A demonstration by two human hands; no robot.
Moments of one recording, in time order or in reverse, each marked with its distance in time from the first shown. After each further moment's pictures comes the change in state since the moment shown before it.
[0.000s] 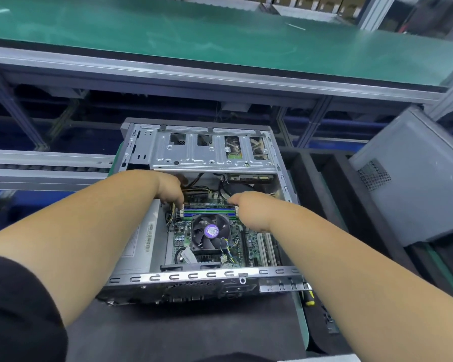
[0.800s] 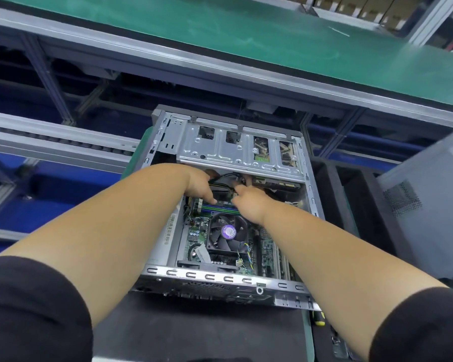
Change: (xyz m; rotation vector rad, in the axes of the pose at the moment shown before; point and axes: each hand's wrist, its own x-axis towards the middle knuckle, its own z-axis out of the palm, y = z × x) left_hand 0.026 0.001 0.011 -0.173 0.065 0.105; right_hand 0.093 -0.007 0.025 0.097 0.037 -0.001
